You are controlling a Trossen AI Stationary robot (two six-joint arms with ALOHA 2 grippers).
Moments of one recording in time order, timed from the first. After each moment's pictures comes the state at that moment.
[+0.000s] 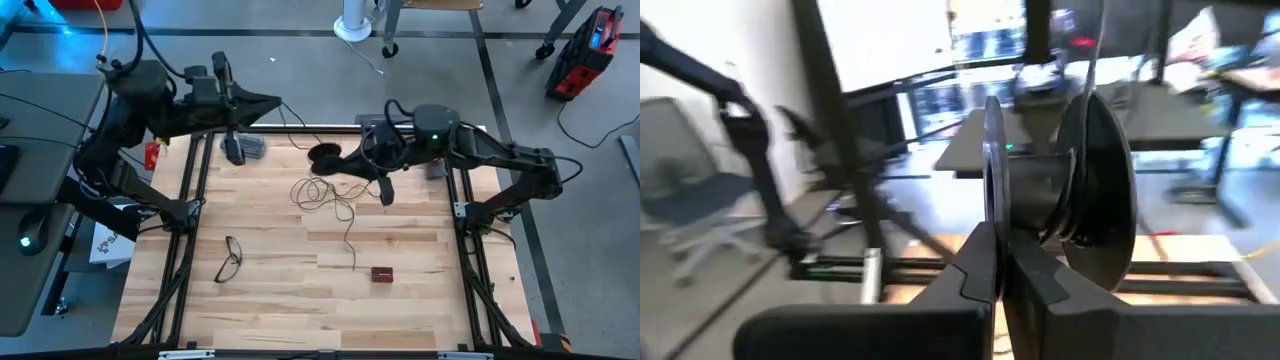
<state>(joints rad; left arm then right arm) 0.02 1.42 2.15 -0.67 -0.21 0.29 -0.05 1.41 1.64 -0.32 -0.26 0.08</state>
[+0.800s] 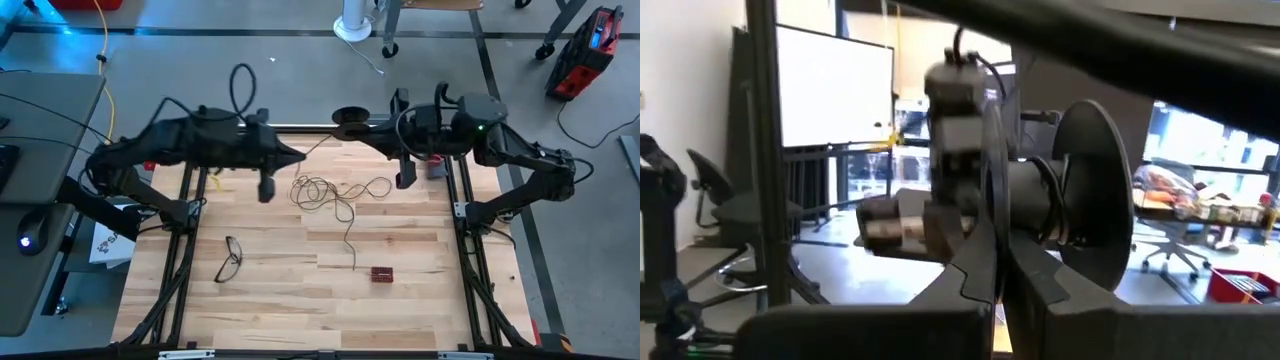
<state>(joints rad) -0.04 1.42 1.87 -0.81 -0.23 0.04 -0.05 1.30 1.64 -0.20 -0.08 -0.09</state>
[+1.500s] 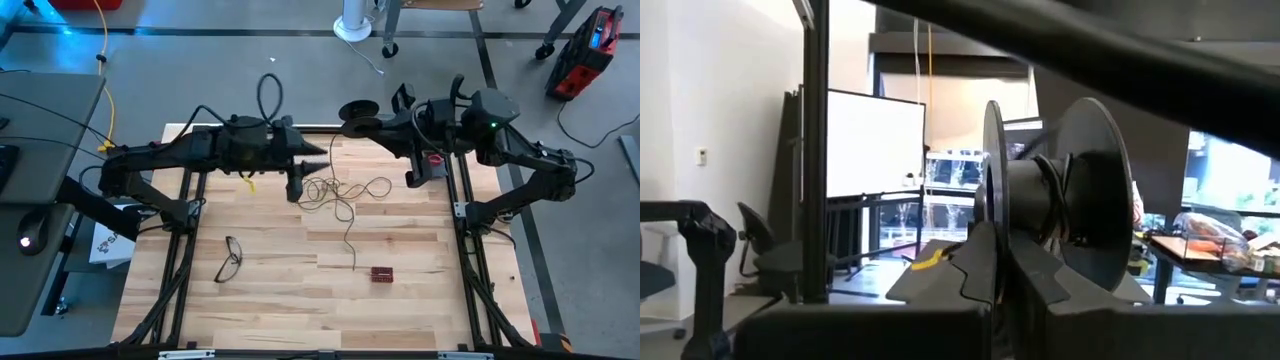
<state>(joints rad) 0.01 1.45 1.67 -0.50 -0.18 -0.02 -0.05 1.29 1.64 -0.07 -0.17 -0.03</state>
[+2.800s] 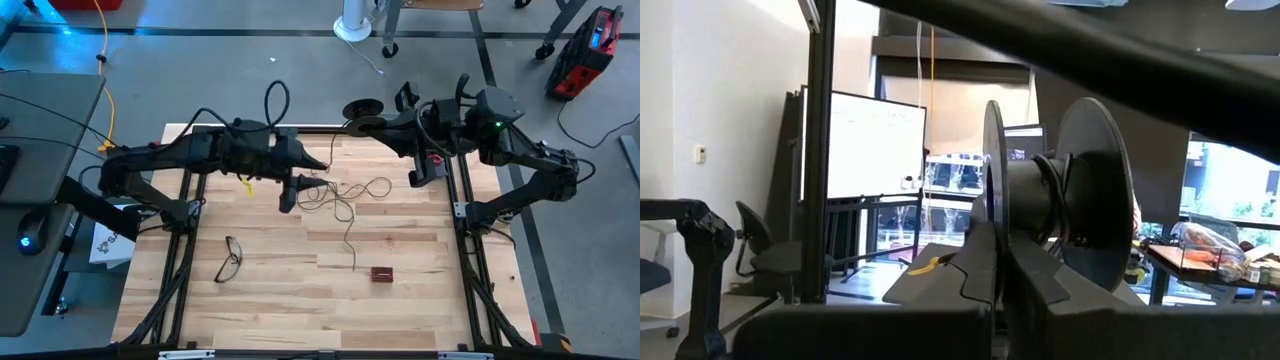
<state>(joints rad) 0.01 1.45 1.67 -0.56 -0.02 -0.04 -0.05 1.28 1.64 -0.07 -0.17 -0.05</state>
